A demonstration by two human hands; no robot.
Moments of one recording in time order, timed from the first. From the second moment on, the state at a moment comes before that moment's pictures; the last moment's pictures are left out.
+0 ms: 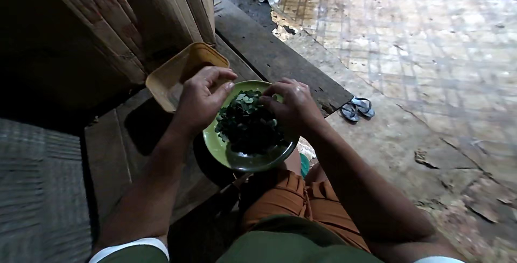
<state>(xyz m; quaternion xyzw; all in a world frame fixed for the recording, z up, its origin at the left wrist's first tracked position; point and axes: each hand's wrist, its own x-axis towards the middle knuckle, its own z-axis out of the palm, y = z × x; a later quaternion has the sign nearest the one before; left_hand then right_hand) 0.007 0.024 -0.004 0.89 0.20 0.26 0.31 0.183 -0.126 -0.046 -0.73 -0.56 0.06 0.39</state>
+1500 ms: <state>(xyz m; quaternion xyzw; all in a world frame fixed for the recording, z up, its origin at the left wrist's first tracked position) 0.000 0.045 -0.004 0.93 0.25 0.24 0.09 0.181 -0.104 -0.046 -0.73 -0.62 0.05 0.29</state>
